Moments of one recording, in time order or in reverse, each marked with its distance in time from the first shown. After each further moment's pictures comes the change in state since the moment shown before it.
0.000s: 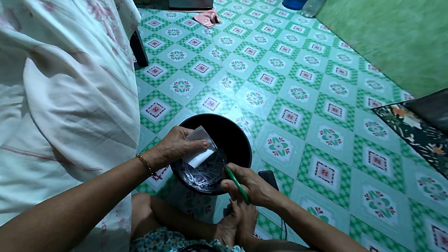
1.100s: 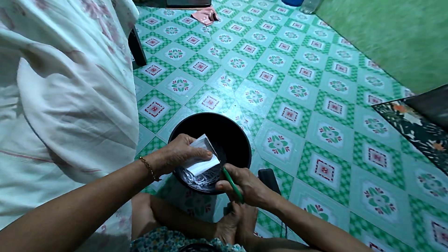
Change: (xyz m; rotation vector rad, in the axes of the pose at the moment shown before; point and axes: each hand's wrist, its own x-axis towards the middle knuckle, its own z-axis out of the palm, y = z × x) left_hand -0.005 0.004 0.010 -0.116 -0.129 -0.254; right_hand 0.004 0.005 0.008 -0.079 0.045 -0.058
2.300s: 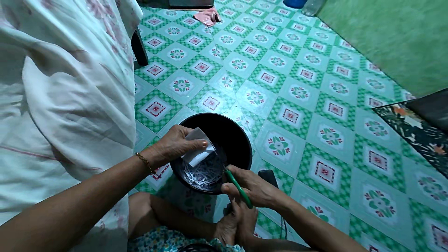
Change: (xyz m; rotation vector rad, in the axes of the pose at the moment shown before) left_hand 0.004 -0.004 -0.014 0.168 0.129 0.286; right_hand -0.004 -0.005 -0.013 0.000 -0.143 0.134
